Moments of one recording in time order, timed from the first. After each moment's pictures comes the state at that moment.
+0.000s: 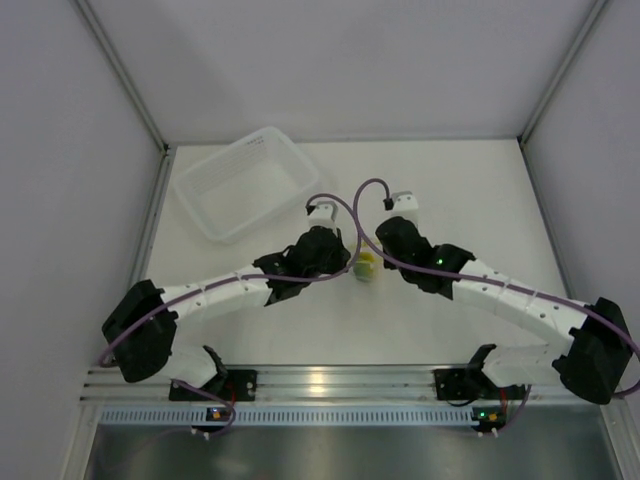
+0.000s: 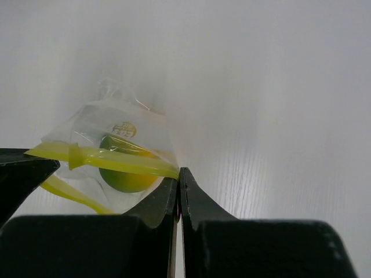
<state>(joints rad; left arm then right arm) -0.93 1.43 0.90 -0.02 -0.30 -0.66 0.85 1.22 0.93 -0.46 0.57 0.45</state>
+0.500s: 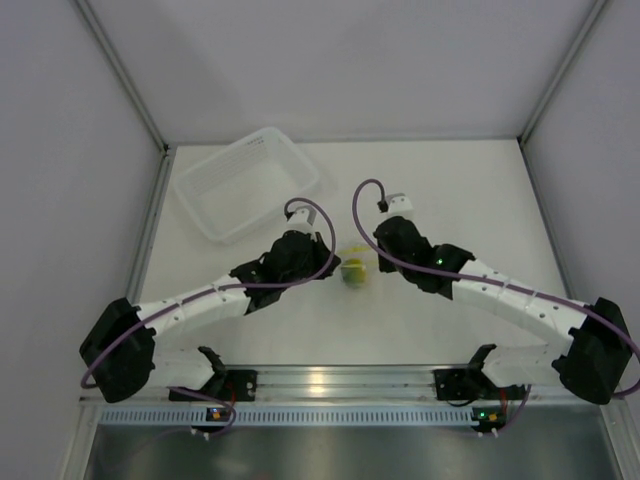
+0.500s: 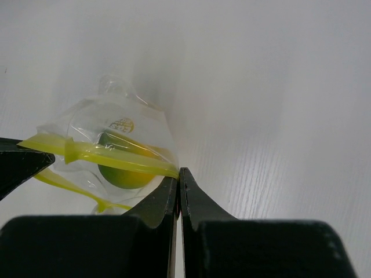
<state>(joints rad) -0.85 1.28 0.74 0.05 -0.16 -0.76 0.84 1.23 0.93 -0.45 0.45 0.44</state>
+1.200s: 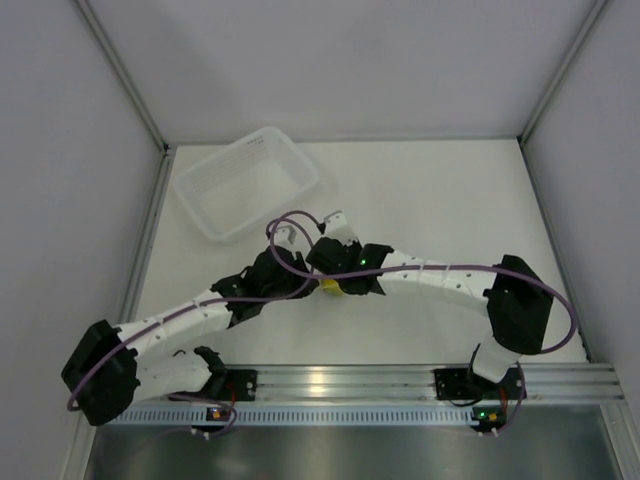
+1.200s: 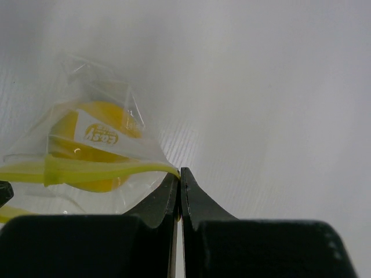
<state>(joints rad) -0.79 1.14 0.58 -0.10 -0.09 -0.78 1.10 1.66 1.23 -0.67 0.71 0.44</state>
